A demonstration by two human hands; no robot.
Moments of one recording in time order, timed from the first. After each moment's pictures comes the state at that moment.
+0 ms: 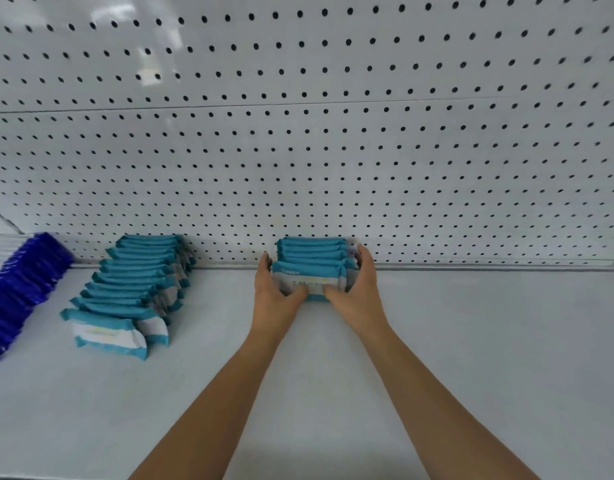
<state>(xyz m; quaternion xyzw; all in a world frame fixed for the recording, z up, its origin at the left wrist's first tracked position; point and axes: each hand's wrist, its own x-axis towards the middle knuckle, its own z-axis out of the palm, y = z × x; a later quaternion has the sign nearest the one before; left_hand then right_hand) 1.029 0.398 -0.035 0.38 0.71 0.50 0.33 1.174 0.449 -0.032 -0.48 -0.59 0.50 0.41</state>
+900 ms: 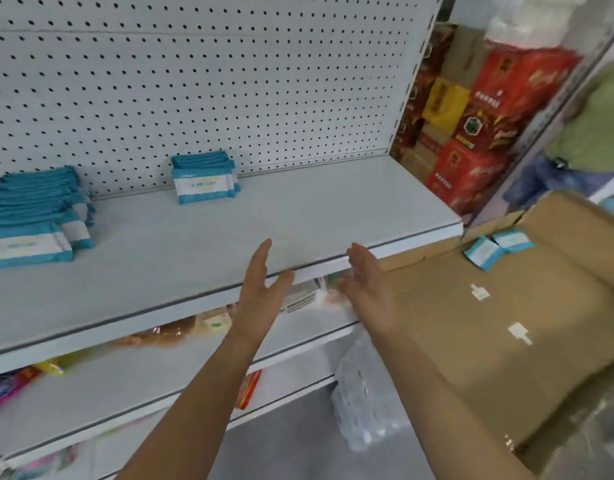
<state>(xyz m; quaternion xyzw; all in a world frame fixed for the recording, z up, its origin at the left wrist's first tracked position) 1.171 0.129 -0.023 0.48 0.56 0.46 0.49 1.354 0.104 -0.010 -0.59 -0.49 0.43 0.48</state>
